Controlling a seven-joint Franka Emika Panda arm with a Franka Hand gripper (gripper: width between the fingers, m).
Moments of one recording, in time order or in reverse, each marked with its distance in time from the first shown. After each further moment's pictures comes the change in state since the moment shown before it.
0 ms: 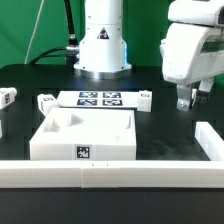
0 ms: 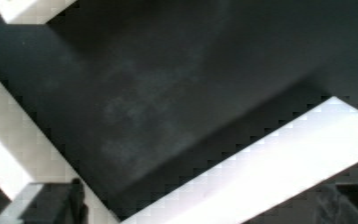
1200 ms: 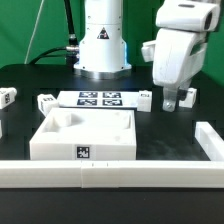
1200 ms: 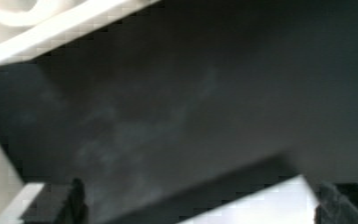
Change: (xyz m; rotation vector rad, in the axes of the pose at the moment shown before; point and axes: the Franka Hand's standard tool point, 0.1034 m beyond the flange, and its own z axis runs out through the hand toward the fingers) arm -0.046 -0.009 0.012 0.028 -0.011 -0.258
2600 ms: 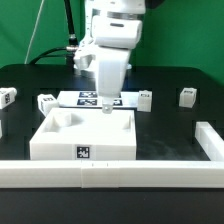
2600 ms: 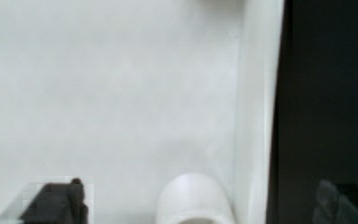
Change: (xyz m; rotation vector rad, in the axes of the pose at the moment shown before) arm -0.125 -0.029 0.035 0.069 -0.002 -0.278
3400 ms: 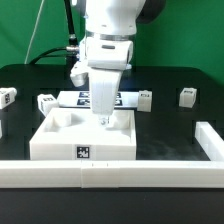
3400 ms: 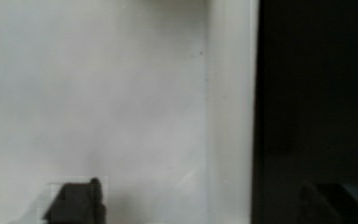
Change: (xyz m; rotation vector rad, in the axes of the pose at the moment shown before) arm 0.008 -0.010 0.027 0.019 0.019 0.005
